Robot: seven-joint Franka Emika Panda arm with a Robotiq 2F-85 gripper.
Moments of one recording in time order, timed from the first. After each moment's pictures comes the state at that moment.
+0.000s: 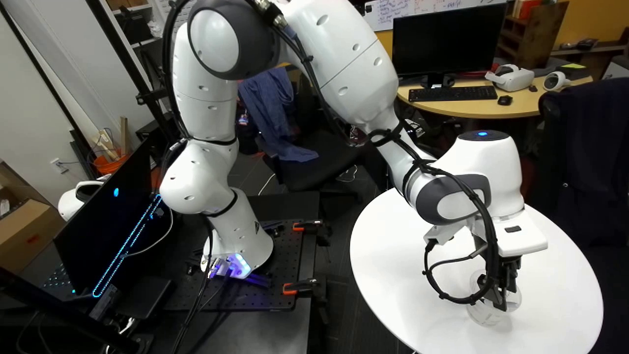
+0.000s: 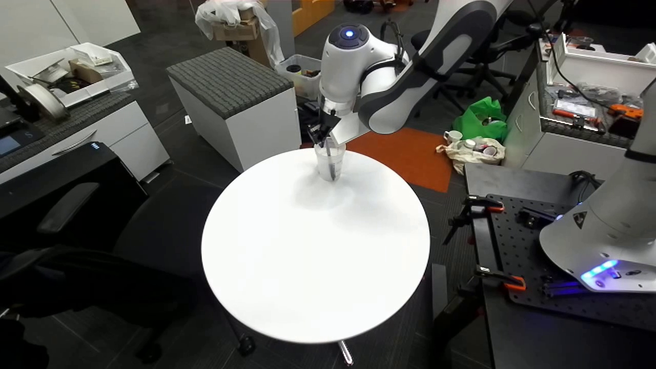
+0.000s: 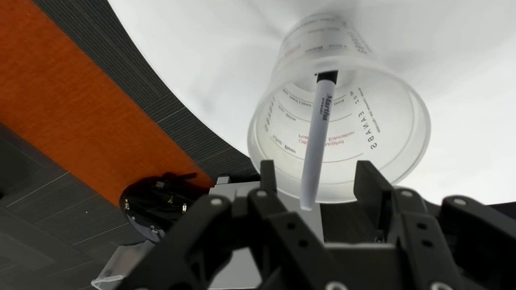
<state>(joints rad) -0.02 0.46 -0.27 -2.11 -0.43 2.81 0.90</state>
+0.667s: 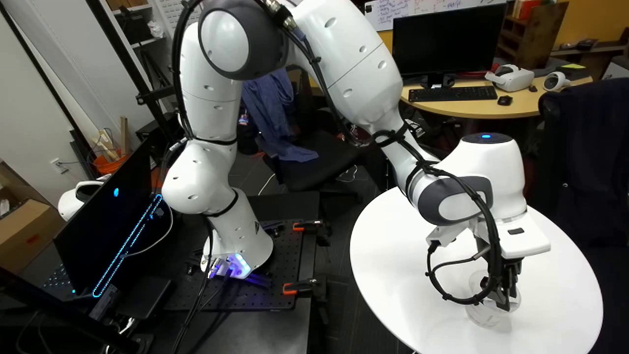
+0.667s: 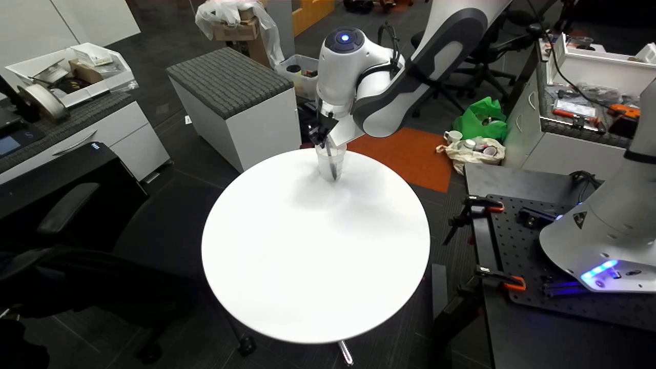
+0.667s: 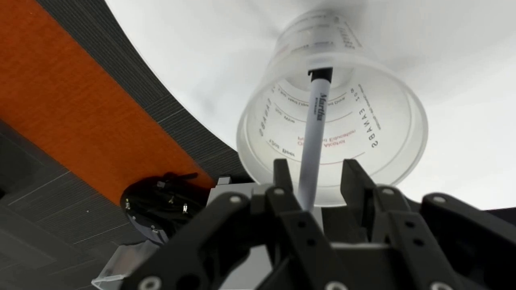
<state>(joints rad) 0.03 0.49 -0.32 -2.09 -0.38 2.81 0.86</state>
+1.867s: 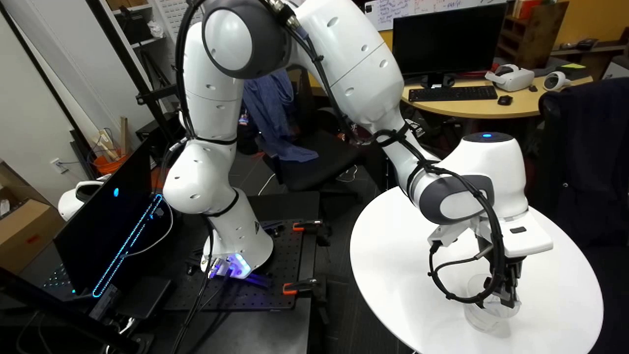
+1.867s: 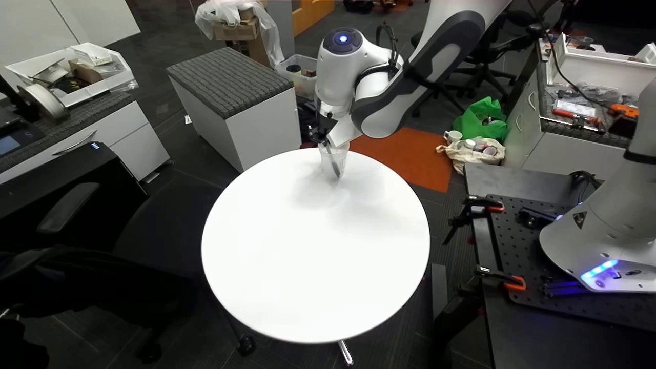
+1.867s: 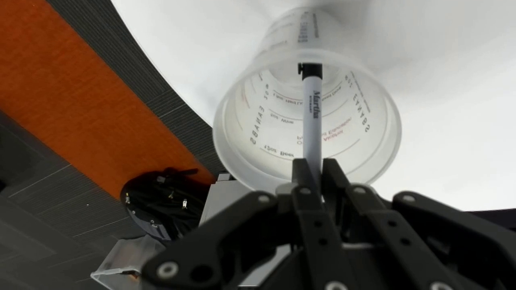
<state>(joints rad) 0.06 0.50 -0.35 -2.08 -0.37 2.81 0.85</state>
